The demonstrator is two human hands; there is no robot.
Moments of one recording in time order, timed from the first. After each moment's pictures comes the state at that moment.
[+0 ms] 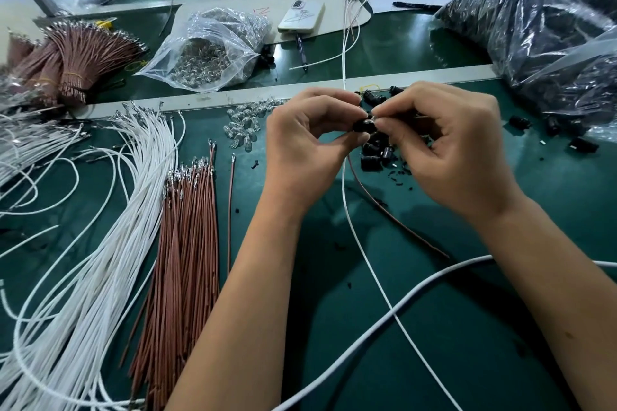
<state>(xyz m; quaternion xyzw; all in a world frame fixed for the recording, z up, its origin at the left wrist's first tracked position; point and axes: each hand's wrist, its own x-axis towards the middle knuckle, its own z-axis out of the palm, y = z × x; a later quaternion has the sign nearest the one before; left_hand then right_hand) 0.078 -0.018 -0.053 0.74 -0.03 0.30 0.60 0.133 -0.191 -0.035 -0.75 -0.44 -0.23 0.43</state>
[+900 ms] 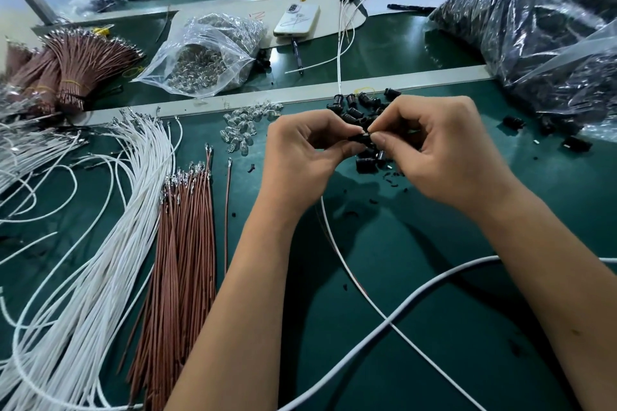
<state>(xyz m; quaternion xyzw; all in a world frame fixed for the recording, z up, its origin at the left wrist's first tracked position) 0.076 -0.016 -0.058 0.76 -0.02 0.24 0.61 0.138 -0.196 -0.035 -0.80 -0.40 -0.11 0.42</state>
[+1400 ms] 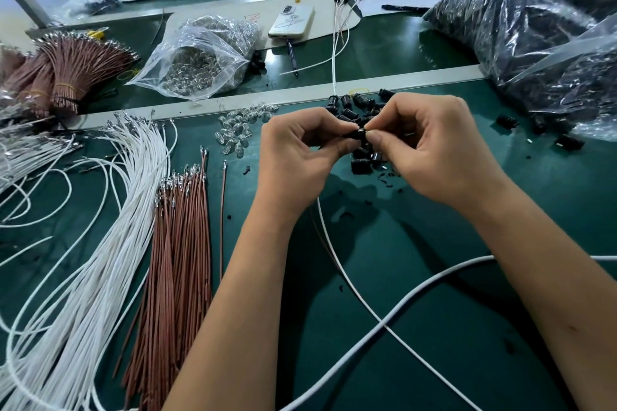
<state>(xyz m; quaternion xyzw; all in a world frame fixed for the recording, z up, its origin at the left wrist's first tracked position) 0.079 -0.016 -0.060 0.77 -0.03 0.27 0.58 0.138 -0.194 -0.038 -0.80 -0.36 -0.08 0.47</state>
